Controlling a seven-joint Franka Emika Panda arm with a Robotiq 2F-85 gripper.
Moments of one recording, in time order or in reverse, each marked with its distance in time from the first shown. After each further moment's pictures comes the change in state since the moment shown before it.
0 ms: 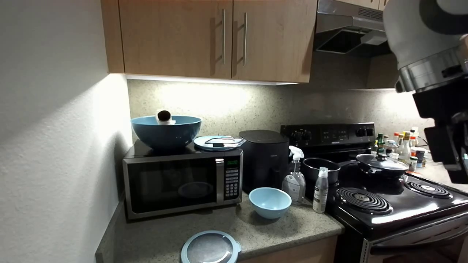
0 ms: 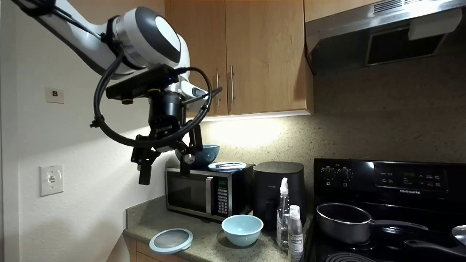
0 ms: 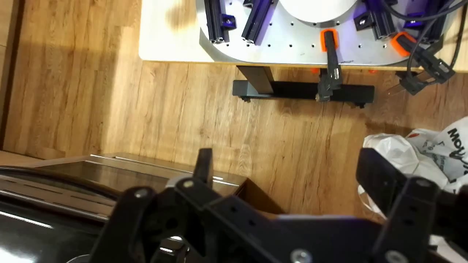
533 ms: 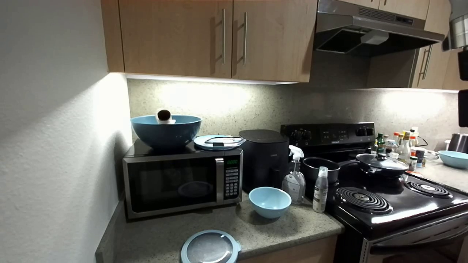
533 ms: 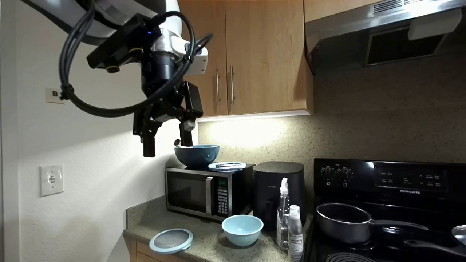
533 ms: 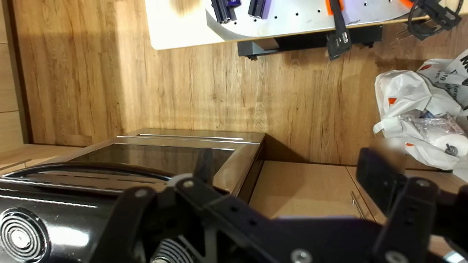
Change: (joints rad) arm -0.093 -0.233 0.006 -0.022 0.001 -0.010 0.041
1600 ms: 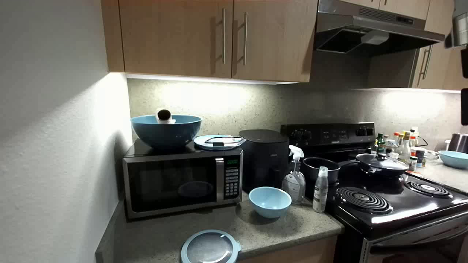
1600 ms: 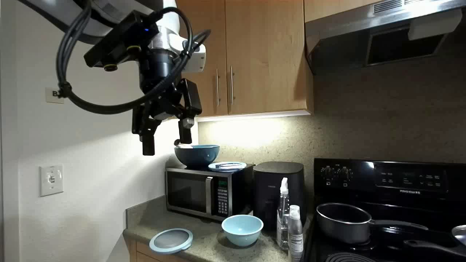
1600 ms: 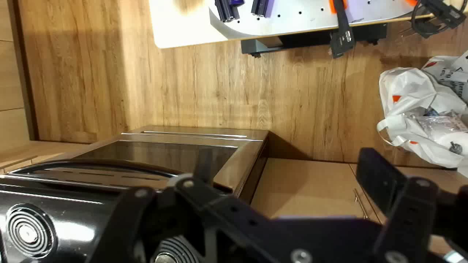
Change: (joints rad) arm -0.008 -0.018 0.013 -0.002 -0.004 -0.002 0.000
